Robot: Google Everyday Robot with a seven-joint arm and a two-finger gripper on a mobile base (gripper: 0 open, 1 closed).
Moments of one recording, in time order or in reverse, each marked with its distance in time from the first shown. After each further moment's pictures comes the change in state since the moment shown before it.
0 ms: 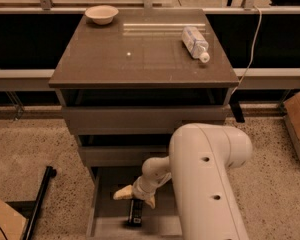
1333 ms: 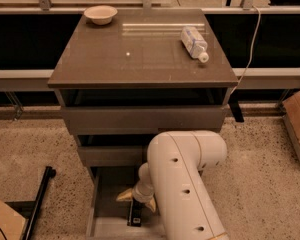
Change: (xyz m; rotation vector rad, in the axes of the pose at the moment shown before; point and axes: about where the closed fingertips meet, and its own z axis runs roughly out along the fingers) arm -0.020 -0.031 0.061 0.088 0.018 0.125
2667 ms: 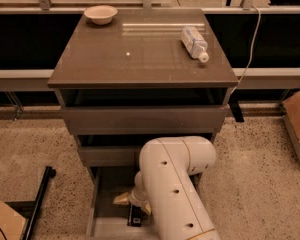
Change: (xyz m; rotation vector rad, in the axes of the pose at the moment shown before) arm -0.009 0.005 0.045 -0.019 -0.049 0.016
